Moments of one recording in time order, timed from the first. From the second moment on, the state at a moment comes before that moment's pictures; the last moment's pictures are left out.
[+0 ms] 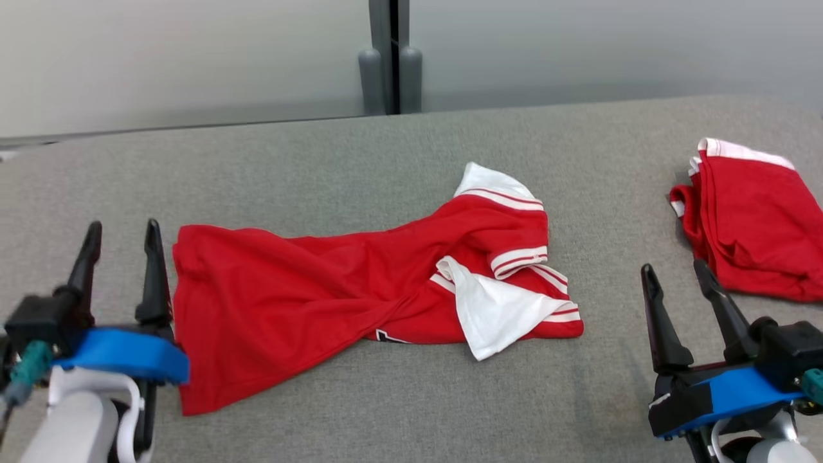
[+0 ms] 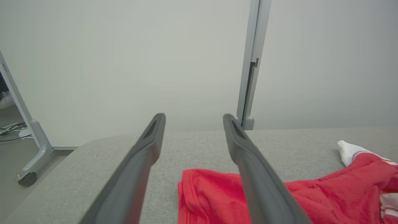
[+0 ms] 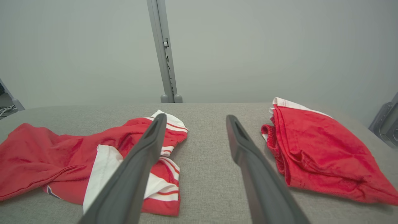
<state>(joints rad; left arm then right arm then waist) -0.28 0.46 -0.30 0.27 -0.54 0.11 -0.26 -0.03 -0.05 -0.05 -0.09 0.14 0.13 -0.01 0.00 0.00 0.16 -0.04</state>
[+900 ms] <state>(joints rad) 0.00 0.49 -0.32 0.02 -0.48 0.18 -0.19 0.03 -0.05 -0.04 -0.13 0.13 0.13 0.03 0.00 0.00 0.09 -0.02</state>
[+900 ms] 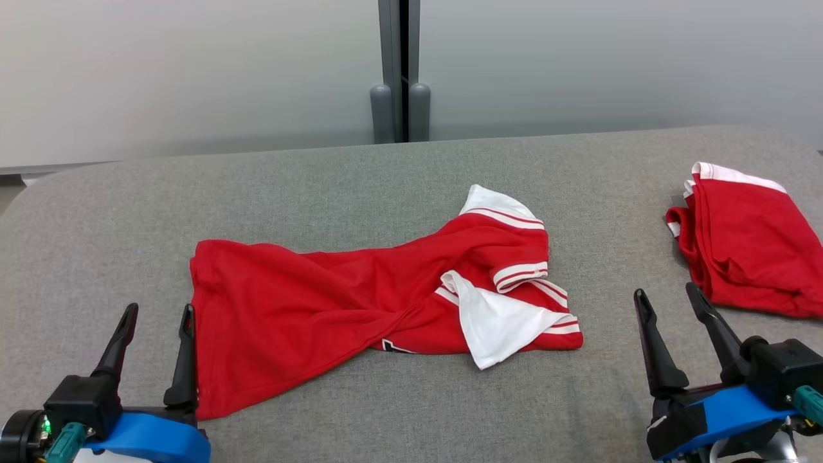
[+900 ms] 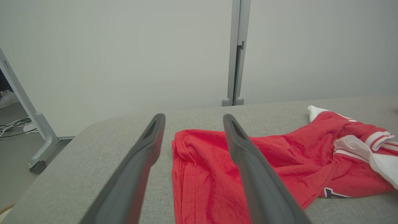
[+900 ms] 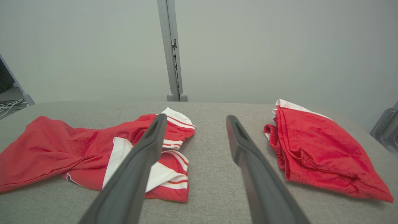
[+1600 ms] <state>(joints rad) -0.10 0.46 -0.37 0.38 -0.65 0.04 0.06 -0.02 -0.06 0.00 -0.11 0.13 0.13 0.03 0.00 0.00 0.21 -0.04</state>
